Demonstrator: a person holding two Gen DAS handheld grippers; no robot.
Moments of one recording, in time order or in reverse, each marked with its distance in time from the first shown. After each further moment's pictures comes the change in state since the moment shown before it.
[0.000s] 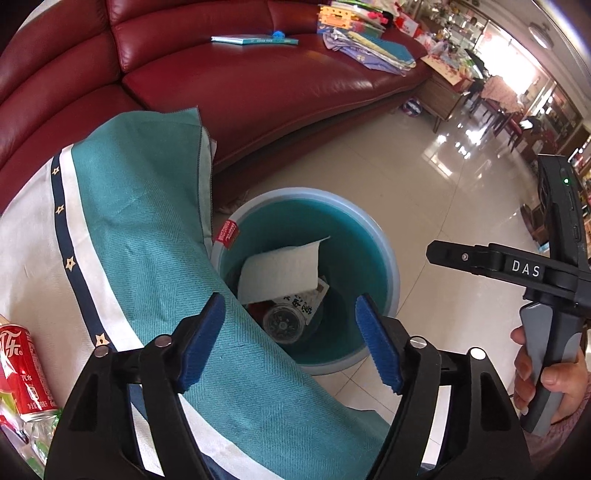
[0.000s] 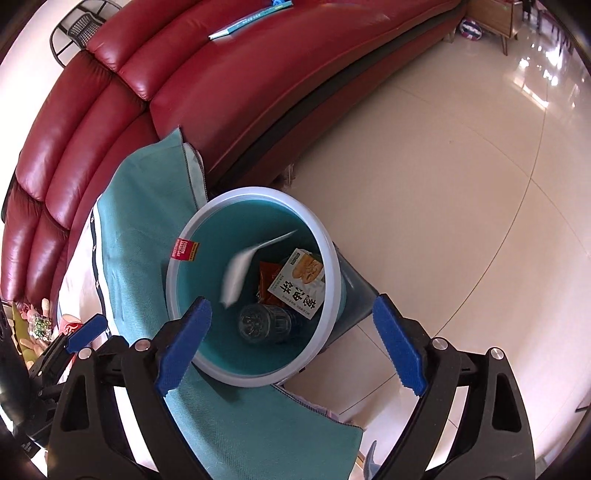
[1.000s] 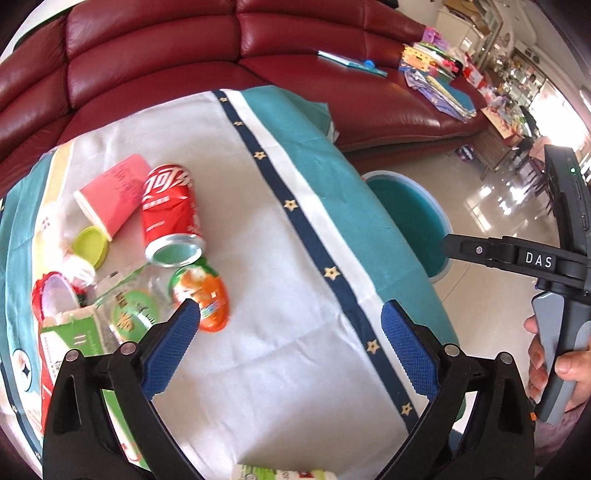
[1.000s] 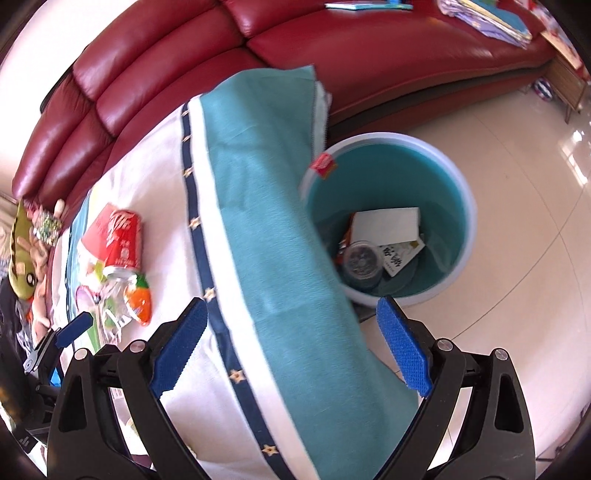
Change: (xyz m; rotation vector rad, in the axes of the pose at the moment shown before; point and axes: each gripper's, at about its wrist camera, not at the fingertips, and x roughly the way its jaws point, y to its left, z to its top) left arm -0.130 0.122 -0.148 -0.249 -0.083 0.141; right arm -0.010 0.164 -0.110 -0.329 0.072 0.033
